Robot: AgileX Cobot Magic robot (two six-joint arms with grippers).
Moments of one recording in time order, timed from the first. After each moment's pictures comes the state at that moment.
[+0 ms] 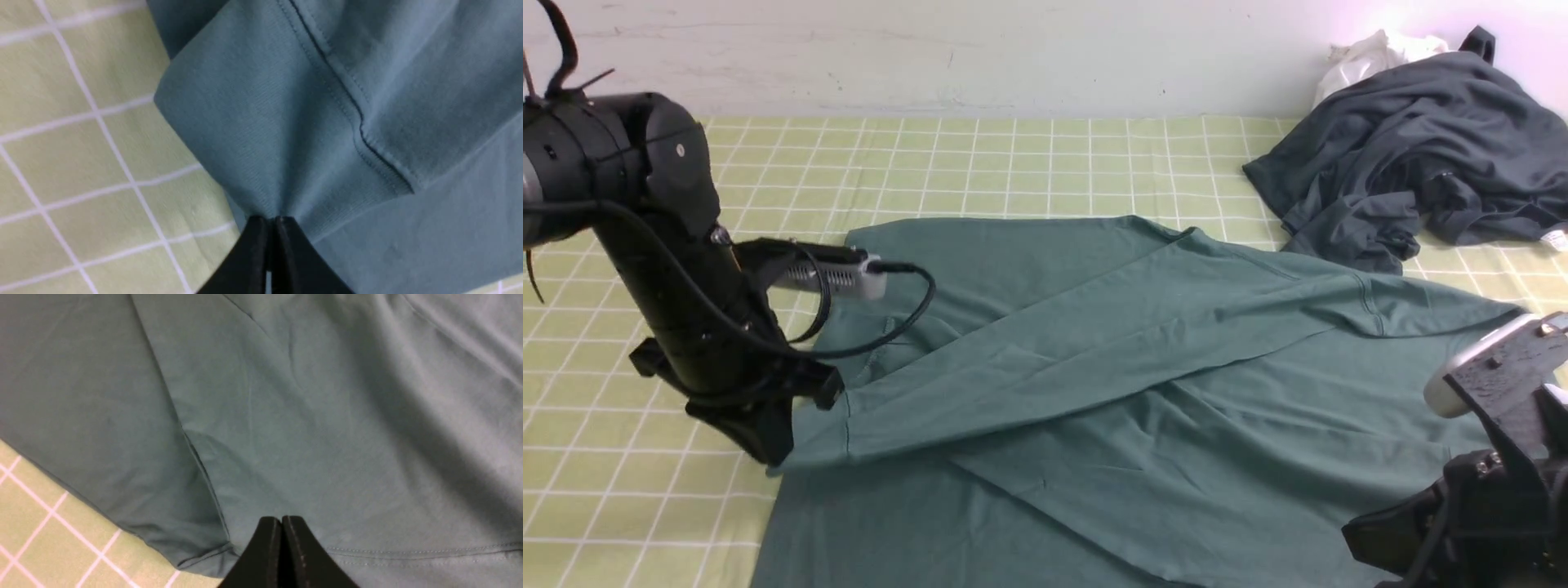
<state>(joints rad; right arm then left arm) 0.35 1.07 -0.55 0.48 0.67 -0.52 -0.13 1.74 -1.21 -0.16 1.18 0.19</state>
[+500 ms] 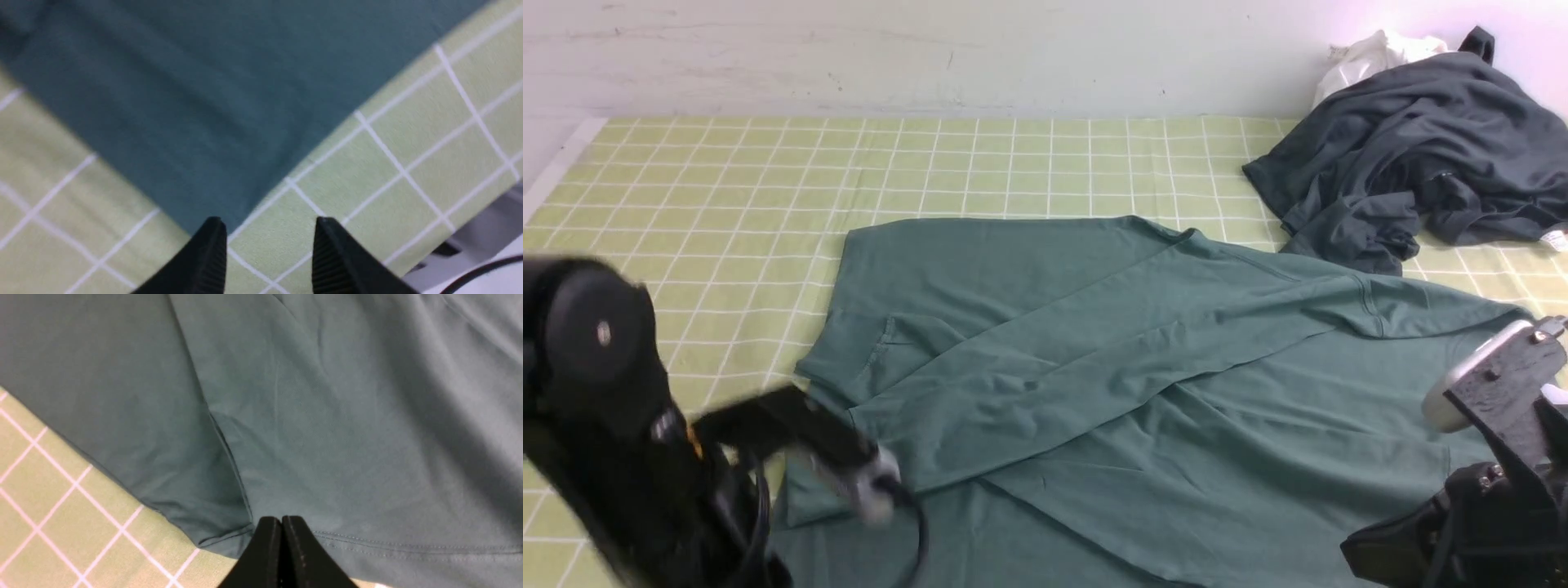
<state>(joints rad) 0.35 1.04 -0.55 0.52 0.72 -0.60 -0.33 1.35 -0.73 -0.21 1.06 0.59</state>
